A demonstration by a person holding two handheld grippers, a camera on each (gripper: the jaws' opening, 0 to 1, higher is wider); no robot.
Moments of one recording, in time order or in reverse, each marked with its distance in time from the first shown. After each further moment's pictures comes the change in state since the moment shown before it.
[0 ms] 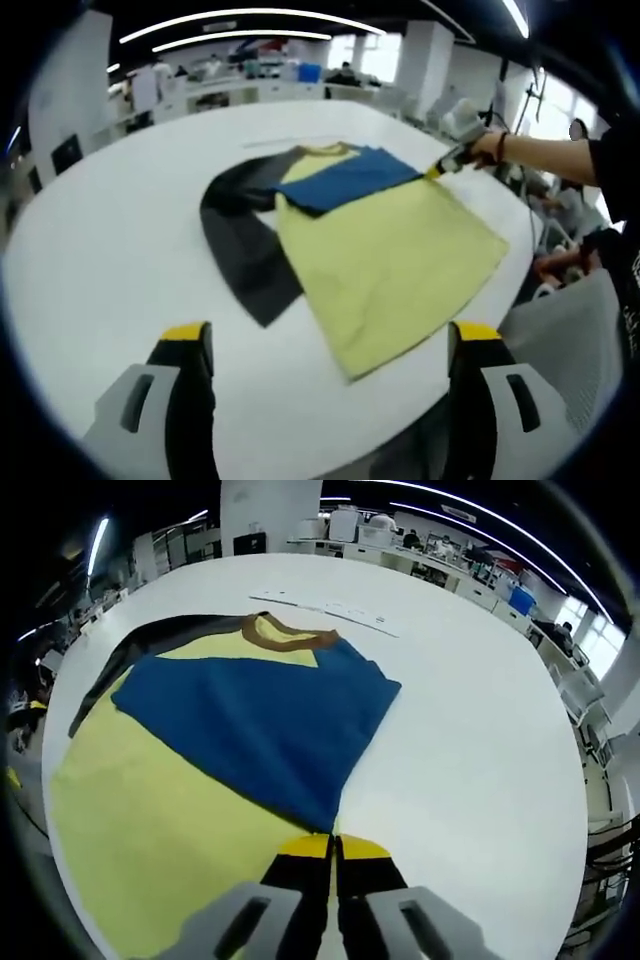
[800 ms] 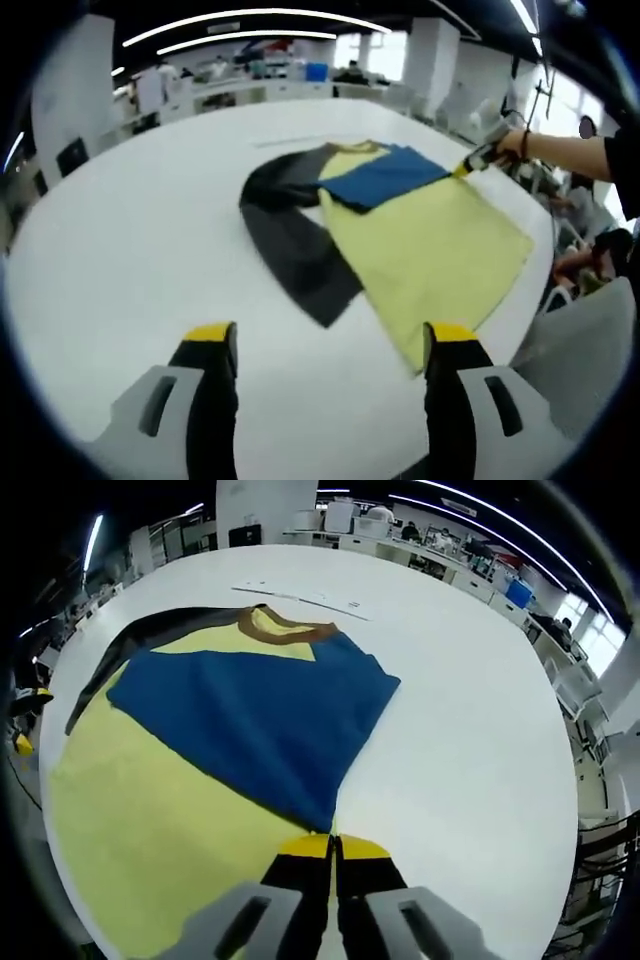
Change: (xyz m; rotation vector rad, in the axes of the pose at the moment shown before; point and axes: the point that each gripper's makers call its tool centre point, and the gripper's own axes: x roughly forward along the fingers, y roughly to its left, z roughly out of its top) left arm 0.028 0.019 0.010 -0.001 0.000 0.035; right arm -0.014 -0.032 -0.020 -0.010 0.045 -0.020
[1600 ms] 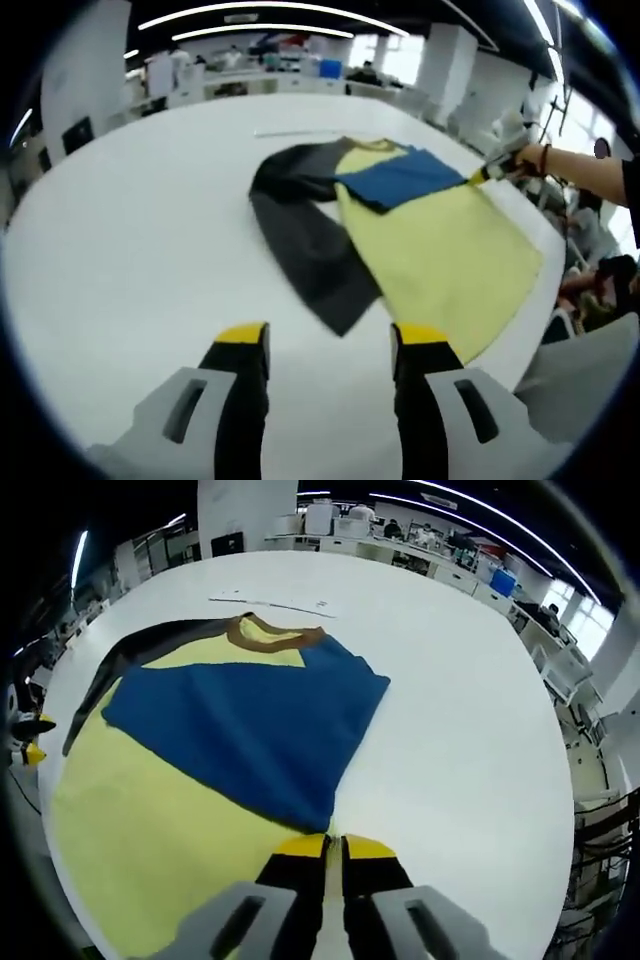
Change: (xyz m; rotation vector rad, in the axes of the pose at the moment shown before) left arm 0.031 -0.011 0.007 -0.075 0.004 0.016; right arm -0.006 -0.024 0.000 0.094 -0.045 -0.019
